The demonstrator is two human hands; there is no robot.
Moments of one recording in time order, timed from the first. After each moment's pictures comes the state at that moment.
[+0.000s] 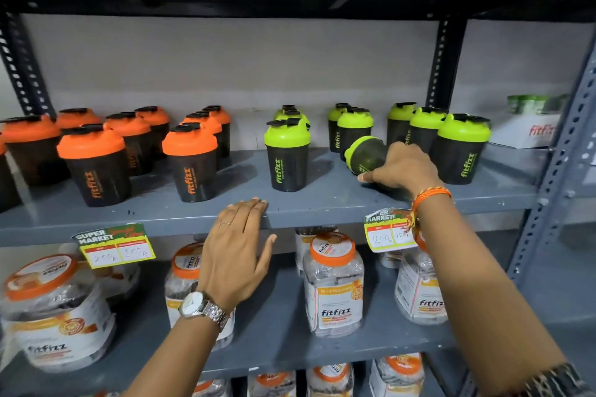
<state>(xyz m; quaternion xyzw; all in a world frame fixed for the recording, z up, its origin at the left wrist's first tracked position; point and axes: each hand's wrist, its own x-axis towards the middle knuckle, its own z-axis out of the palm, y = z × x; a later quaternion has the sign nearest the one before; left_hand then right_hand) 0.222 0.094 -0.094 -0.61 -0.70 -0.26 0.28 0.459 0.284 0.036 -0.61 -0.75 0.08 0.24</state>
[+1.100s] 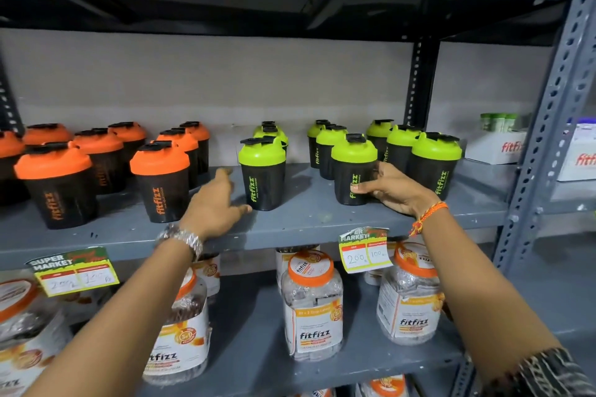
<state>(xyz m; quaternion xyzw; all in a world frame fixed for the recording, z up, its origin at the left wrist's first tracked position) 0.201 0.160 -0.001 -0.56 -0.75 -0.35 -0.04 0.493 0.363 0.005 -0.24 -0.69 0.58 0.37</state>
